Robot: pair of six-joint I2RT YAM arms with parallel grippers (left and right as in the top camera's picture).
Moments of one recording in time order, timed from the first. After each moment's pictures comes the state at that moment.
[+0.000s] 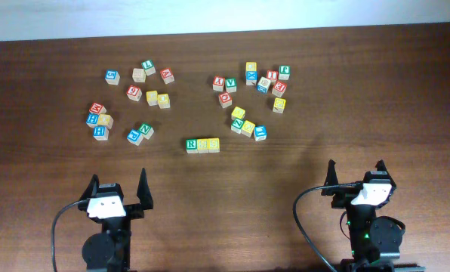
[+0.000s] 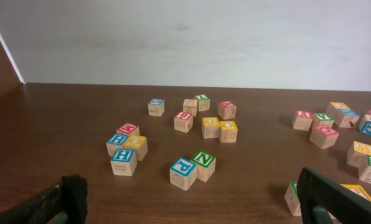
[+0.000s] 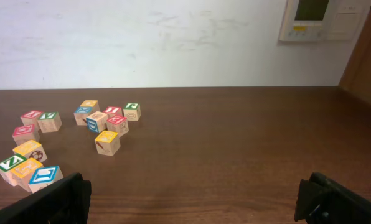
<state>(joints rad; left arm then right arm) 0.01 0.01 0.01 -0.07 -0.07 -0.02 -0.05 0.01 0.01 -0.07 0.02 0.00</state>
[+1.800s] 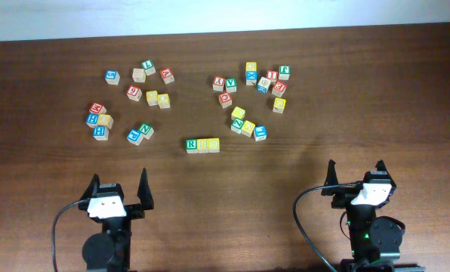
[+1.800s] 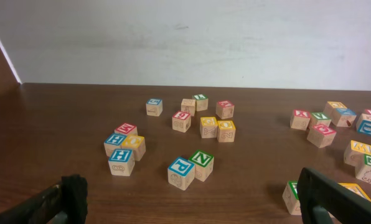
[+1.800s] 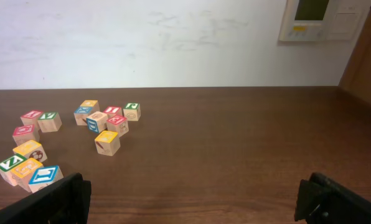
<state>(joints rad) 0.01 0.01 0.01 -0.07 -0.06 -0.02 -0.05 0.01 0.01 -0.07 0.02 0.00</state>
